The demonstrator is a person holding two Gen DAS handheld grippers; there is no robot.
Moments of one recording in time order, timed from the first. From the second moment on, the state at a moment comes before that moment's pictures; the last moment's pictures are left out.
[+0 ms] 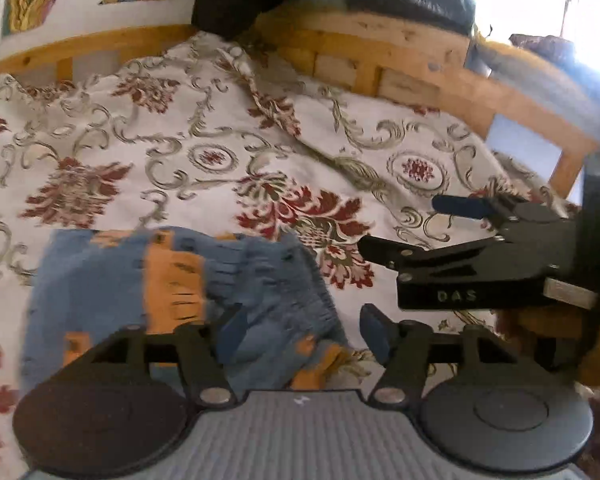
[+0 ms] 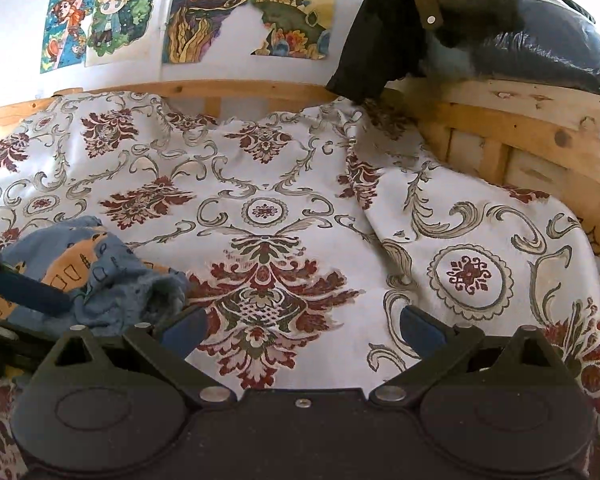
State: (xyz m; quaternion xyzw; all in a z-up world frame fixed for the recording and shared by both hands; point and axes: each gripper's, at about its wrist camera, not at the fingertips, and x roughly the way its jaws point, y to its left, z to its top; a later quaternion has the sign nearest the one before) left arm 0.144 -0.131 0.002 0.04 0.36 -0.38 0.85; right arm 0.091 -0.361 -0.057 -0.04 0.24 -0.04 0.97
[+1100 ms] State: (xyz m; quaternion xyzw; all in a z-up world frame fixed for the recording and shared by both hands) left arm 0.259 -0.062 -0.021 0.05 0.32 -0.16 0.93; right arm 0.145 -0.243 -0.070 -0.24 0.20 0.03 0.95
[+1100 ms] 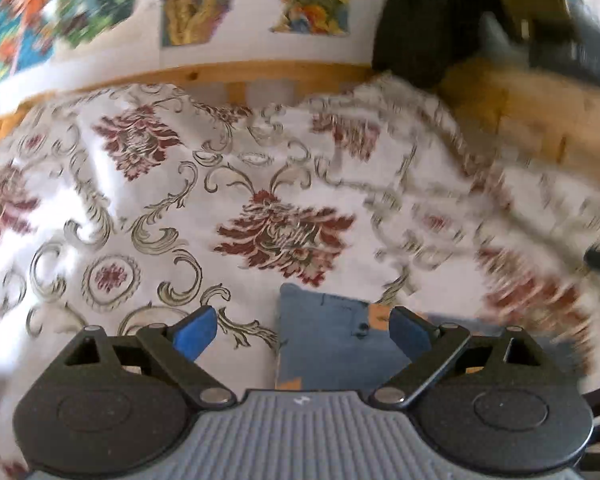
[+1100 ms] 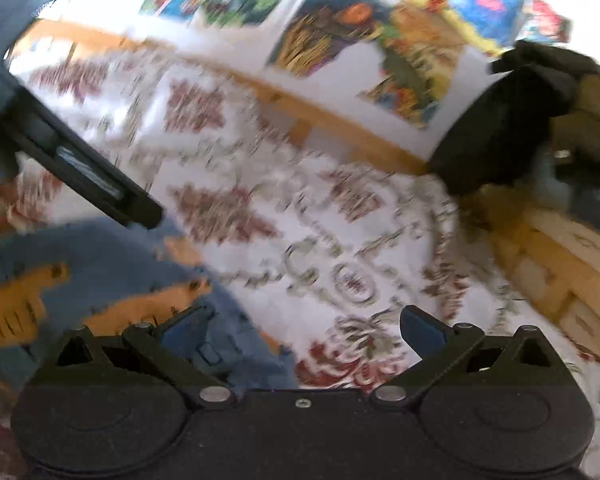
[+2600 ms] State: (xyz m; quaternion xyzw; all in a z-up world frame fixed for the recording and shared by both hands) left arm 0.155 0.063 -0.012 -0.05 0.52 -0.07 0.85; right arm 0.055 -0.239 -0.052 0.01 0.37 0.00 0.93
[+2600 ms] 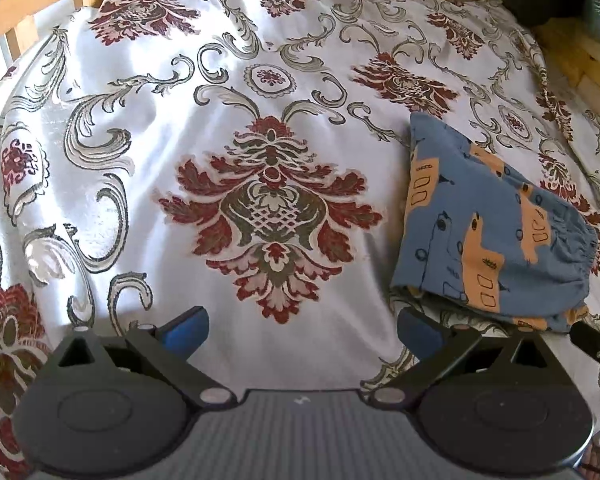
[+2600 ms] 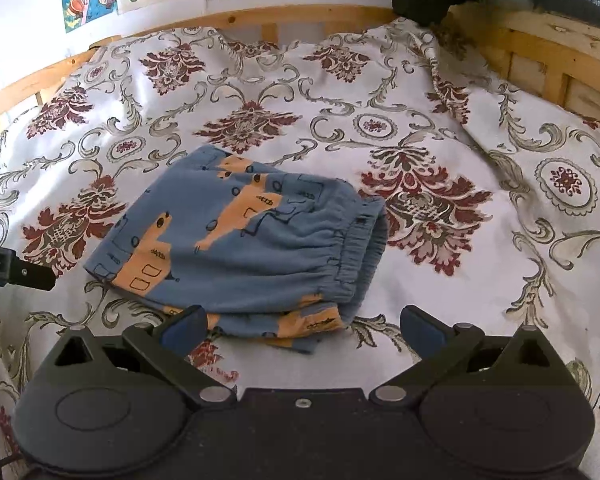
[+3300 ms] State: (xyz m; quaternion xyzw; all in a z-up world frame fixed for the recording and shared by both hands) left arm 0.158 0.057 -0.015 -0.03 0.52 -0.06 0.85; right arm 0.066 -0.243 -0.047 -0.02 0.38 0.03 0.93
